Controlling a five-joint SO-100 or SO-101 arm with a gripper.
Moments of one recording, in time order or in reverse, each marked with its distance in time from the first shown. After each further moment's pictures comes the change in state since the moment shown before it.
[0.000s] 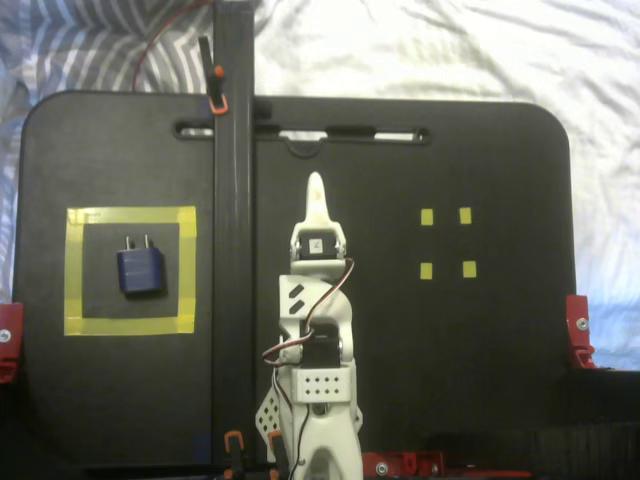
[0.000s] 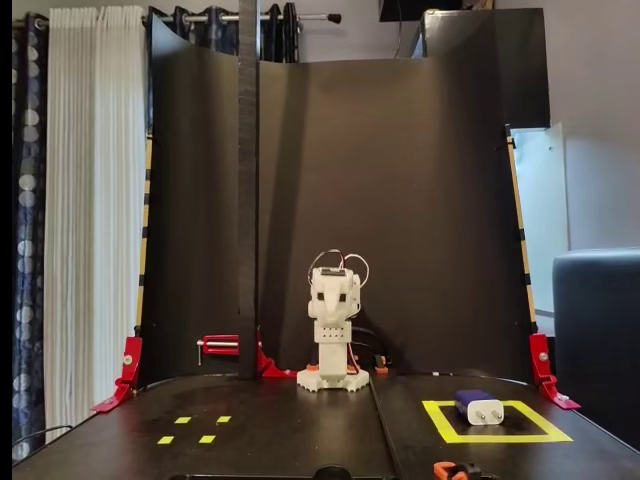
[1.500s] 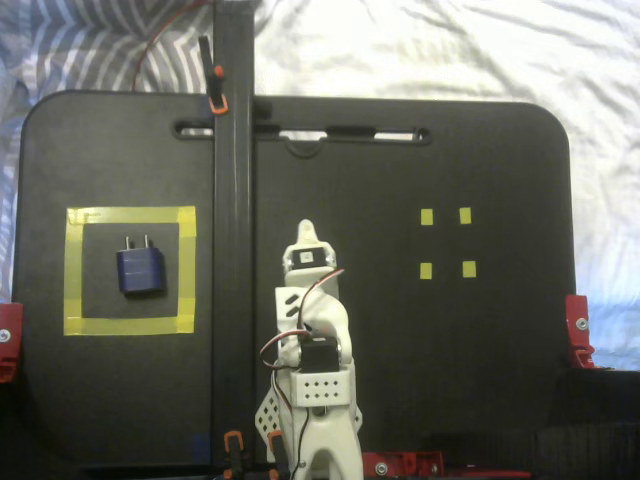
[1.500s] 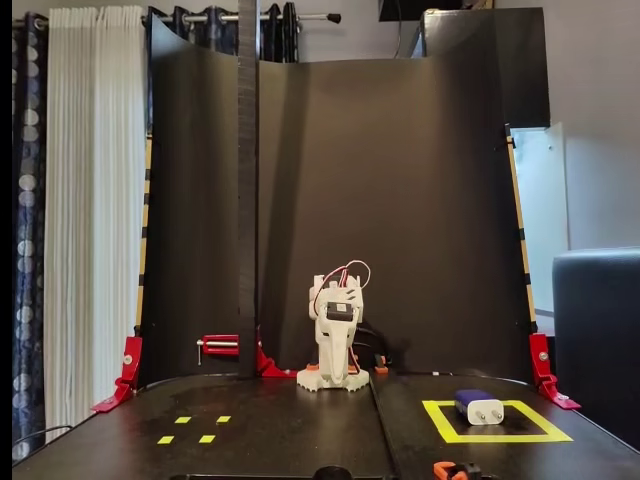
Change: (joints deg) arm -1.0 2.5 0.0 31.4 -2.5
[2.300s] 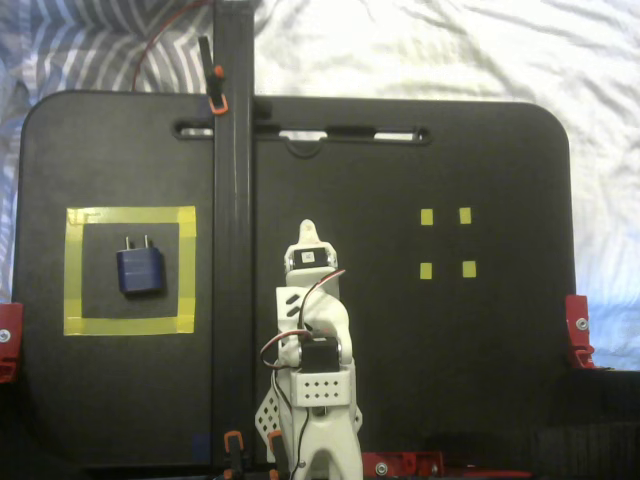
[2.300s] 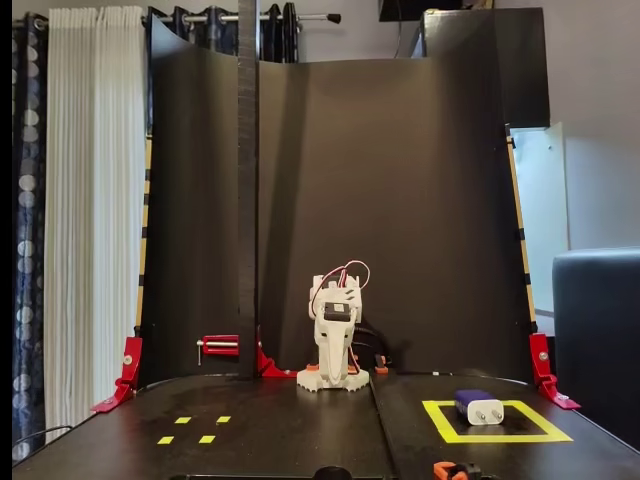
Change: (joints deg) arm 0.1 0.0 0.0 0.0 0.5
